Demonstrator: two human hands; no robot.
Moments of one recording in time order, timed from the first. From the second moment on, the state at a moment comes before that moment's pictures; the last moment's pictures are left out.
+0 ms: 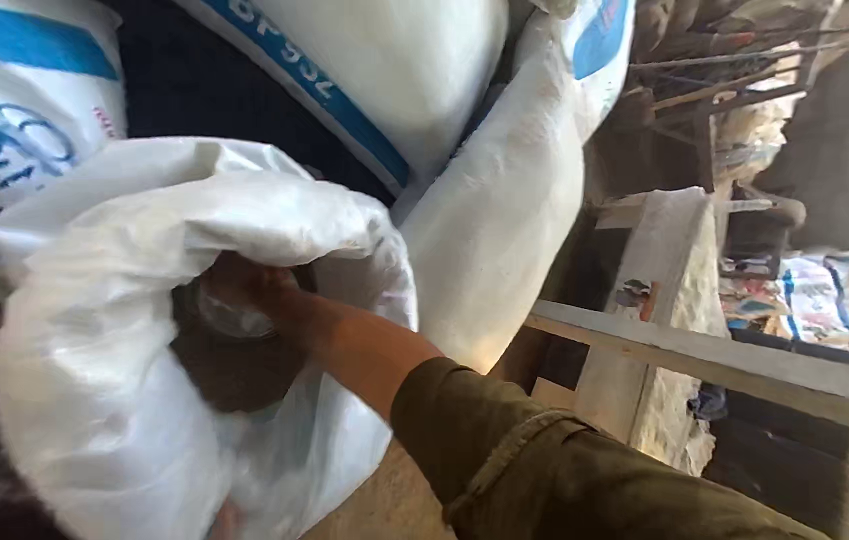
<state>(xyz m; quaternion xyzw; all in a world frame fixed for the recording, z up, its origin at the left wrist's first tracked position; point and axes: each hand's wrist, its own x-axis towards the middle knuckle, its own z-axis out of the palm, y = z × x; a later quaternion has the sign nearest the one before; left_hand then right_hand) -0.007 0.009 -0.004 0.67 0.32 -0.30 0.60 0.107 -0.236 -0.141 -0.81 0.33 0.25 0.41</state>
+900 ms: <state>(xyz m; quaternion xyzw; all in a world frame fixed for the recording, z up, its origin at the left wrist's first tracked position) 0.026 0.055 0.006 0.38 0.27 -0.36 0.81 0.106 -0.244 -0.140 -0.90 0.35 0.22 0.12</state>
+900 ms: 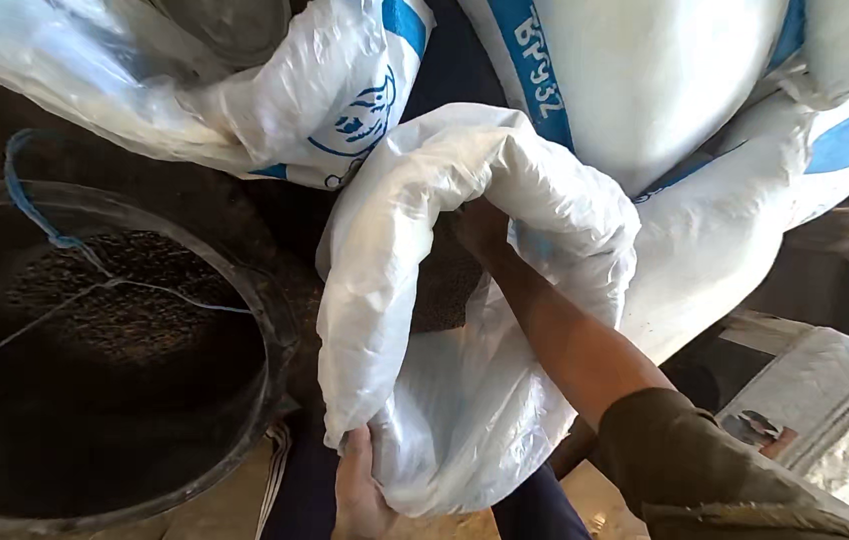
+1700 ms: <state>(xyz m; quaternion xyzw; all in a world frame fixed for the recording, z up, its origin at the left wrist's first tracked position) 0.032 0.028 -0.014 0.43 0.21 -0.28 0.83 0.074 -0.274 -0.105 -0.74 0.35 0.37 0.44</state>
